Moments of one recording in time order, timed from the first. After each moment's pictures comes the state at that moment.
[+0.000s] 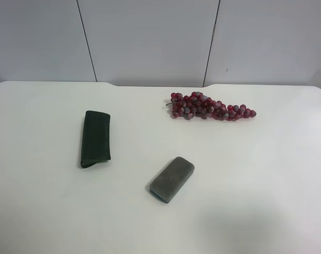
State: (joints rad) left arm 0.07 -0.01 -0.51 -0.18 1.06 0.12; right arm 0.06 0.00 -0.51 -0.01 1.06 0.00
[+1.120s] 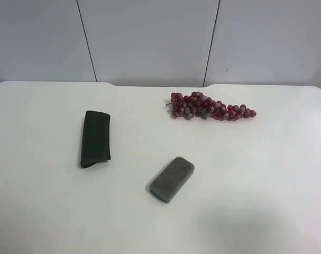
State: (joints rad) left arm 0.07 -0.01 -0.51 -0.18 1.06 0.12; right arm 0.06 0.00 -0.51 -0.01 1.06 0.00
